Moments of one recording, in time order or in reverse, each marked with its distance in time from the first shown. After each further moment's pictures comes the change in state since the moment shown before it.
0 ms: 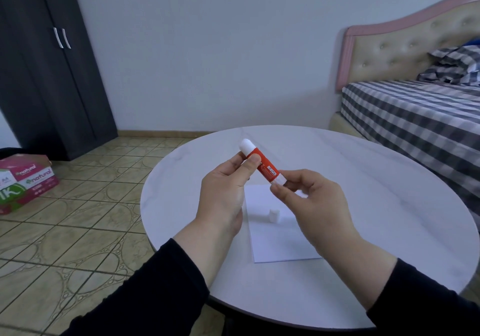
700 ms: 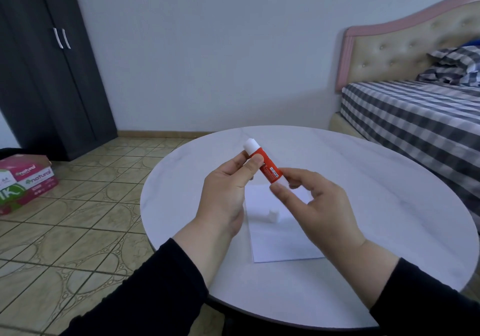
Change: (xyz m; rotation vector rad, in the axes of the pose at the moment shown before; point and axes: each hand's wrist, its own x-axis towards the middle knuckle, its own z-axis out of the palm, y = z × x) left_hand -0.001 0.000 0.000 0.000 -0.065 -0.015; right_hand -0.001 0.000 -0.007 -0.214 -0.007 -0.274
